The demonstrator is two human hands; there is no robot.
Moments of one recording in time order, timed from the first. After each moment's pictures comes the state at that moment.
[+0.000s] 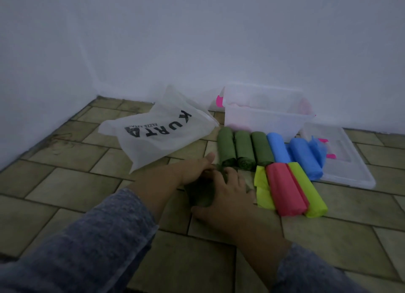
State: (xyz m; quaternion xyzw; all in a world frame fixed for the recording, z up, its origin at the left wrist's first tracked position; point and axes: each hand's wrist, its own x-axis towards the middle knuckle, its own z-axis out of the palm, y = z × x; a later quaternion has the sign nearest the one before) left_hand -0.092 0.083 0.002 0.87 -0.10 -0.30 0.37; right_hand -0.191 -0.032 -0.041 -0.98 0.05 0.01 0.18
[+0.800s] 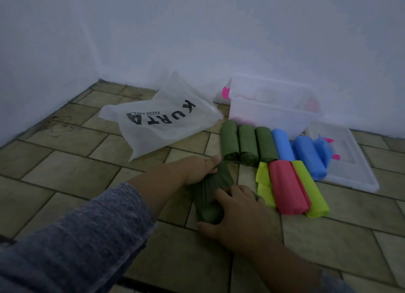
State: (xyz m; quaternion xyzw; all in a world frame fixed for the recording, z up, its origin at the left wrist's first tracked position) left_hand -0.100 0.081 -0.012 0.90 -0.14 -0.31 0.27; right_hand -0.231 -0.047 -0.029 -1.00 -0.03 0.03 0.08
